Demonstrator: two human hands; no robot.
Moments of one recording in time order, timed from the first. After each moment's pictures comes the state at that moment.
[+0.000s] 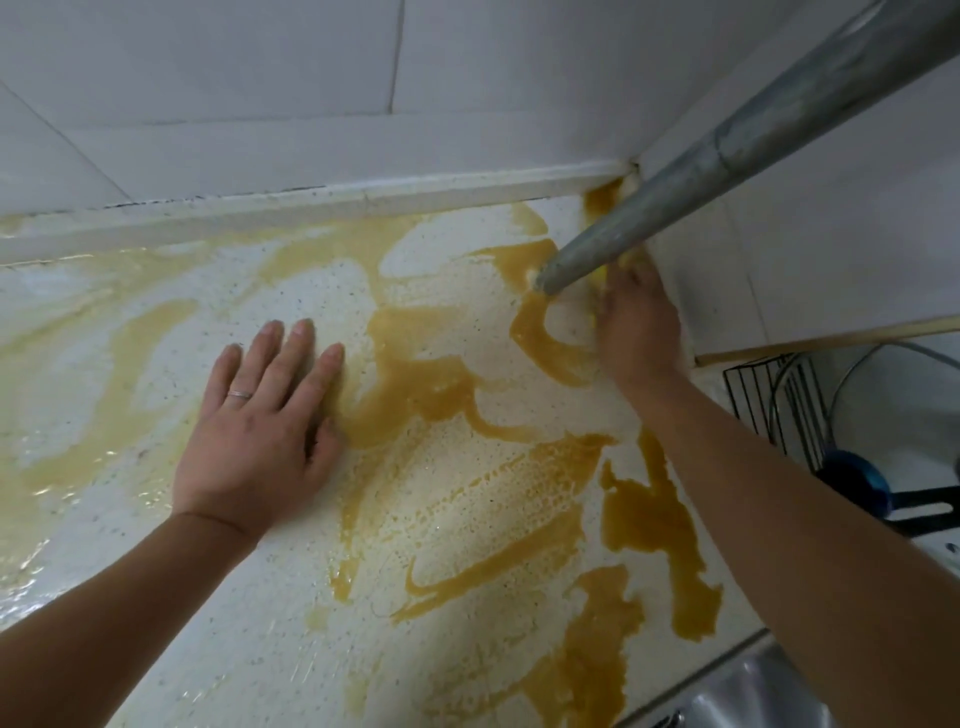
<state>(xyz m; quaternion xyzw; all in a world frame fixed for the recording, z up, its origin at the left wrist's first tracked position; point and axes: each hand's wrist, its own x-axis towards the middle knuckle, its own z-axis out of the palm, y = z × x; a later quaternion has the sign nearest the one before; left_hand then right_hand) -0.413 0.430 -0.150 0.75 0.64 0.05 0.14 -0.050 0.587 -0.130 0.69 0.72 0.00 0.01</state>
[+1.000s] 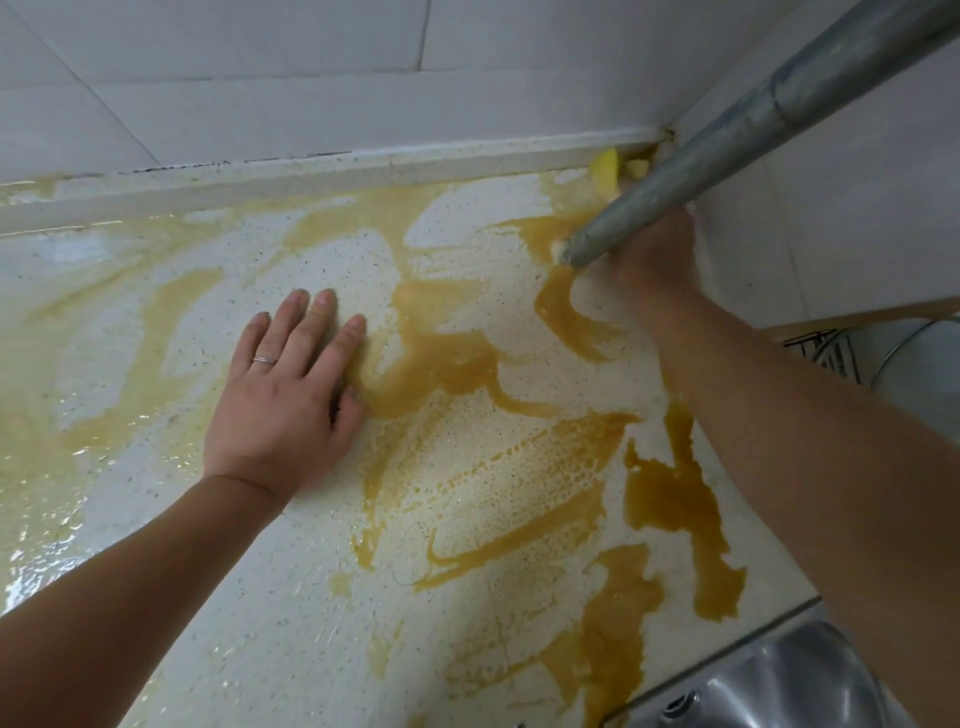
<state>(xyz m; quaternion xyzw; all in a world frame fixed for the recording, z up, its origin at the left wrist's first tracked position) -0.412 0.429 -0.149 0.74 0.65 0.08 0.13 -0.079 0.637 -0.127 0.75 0.64 -0.11 -0.10</state>
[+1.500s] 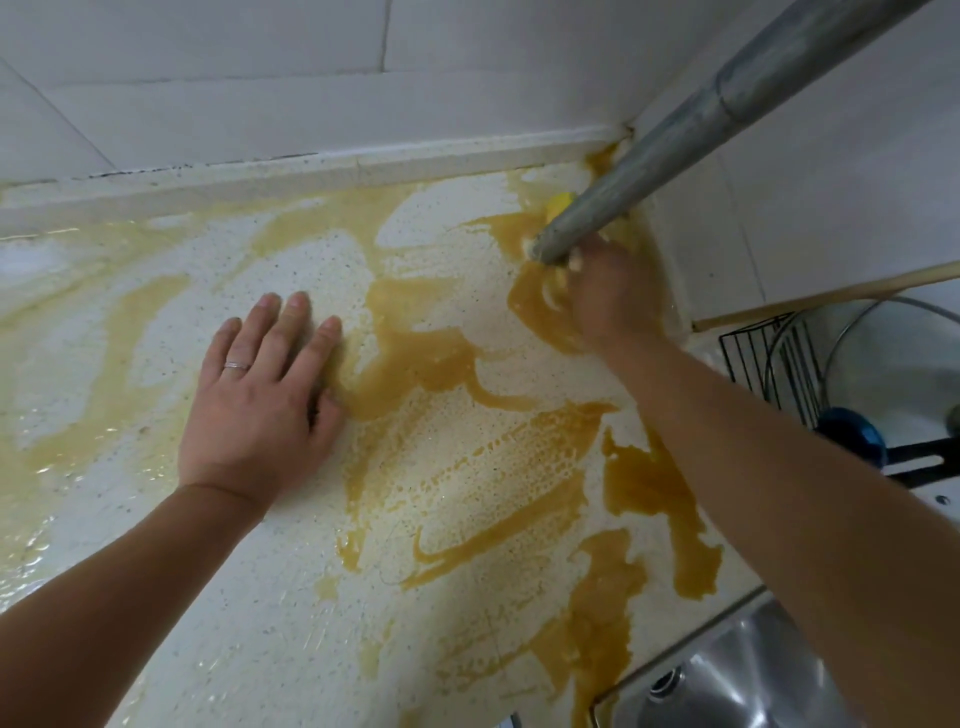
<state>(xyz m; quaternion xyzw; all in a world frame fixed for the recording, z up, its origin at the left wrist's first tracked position) -0.411 0.430 -0.145 0.74 0.65 0.07 0.13 -0.079 0.587 -0.123 0.71 0.70 -0.07 0.00</state>
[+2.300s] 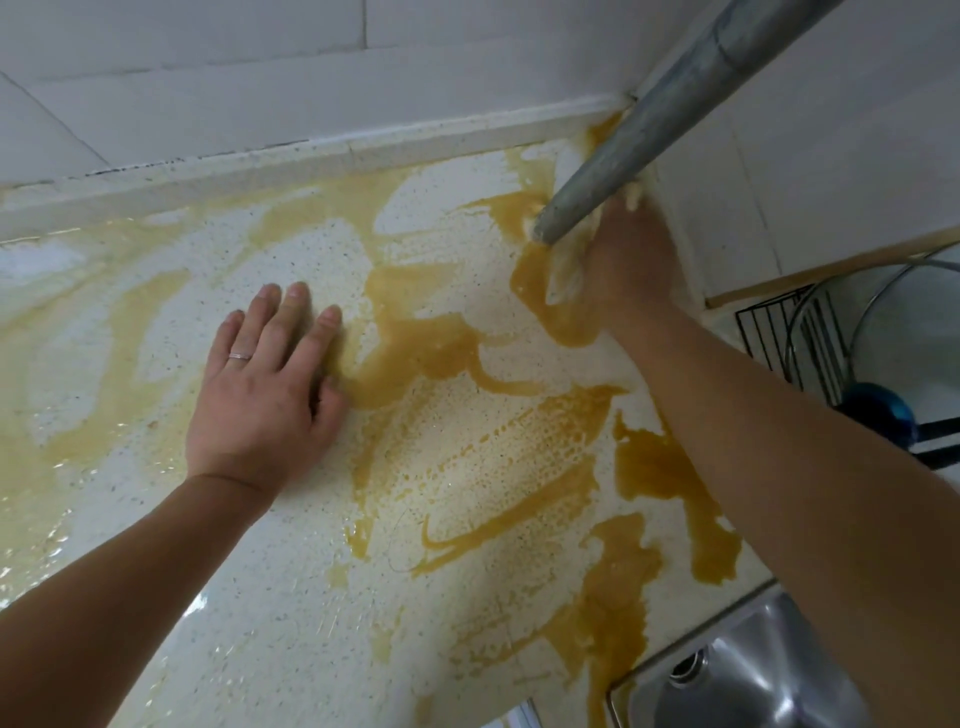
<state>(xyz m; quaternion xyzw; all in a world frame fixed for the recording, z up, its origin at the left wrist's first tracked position) -0.409 0.430 -0.147 0.74 0.65 0.09 0.14 -0.073 0.601 -0.132 0.77 0.64 -0.01 0.06</state>
